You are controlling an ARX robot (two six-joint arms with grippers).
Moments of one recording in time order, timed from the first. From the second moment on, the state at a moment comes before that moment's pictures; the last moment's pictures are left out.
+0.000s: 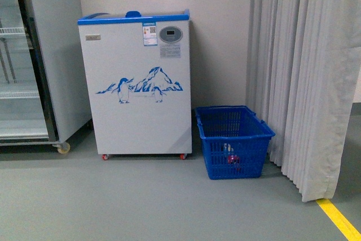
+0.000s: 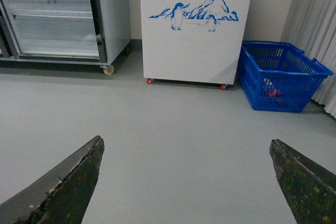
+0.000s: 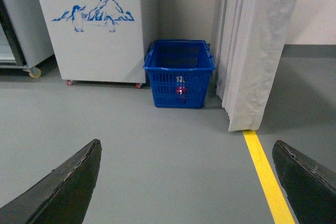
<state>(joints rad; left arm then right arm) 0.00 0.00 0.01 0.00 0.00 0.00 0.00 0.00 0.02 0.00 0.00 0.00</state>
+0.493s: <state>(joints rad) 0.00 0.00 0.01 0.00 0.00 0.00 0.00 0.00 0.02 0.00 0.00 0.00</state>
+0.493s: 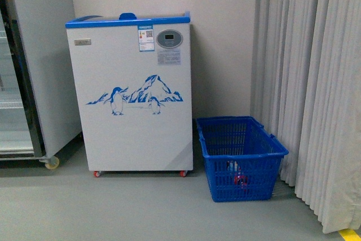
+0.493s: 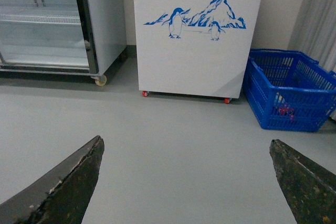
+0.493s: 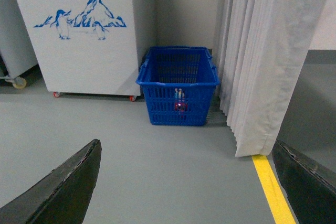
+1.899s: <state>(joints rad) 0.00 0.00 0.01 0.00 0.00 0.00 0.00 0.00 0.02 0.00 0.00 0.00</state>
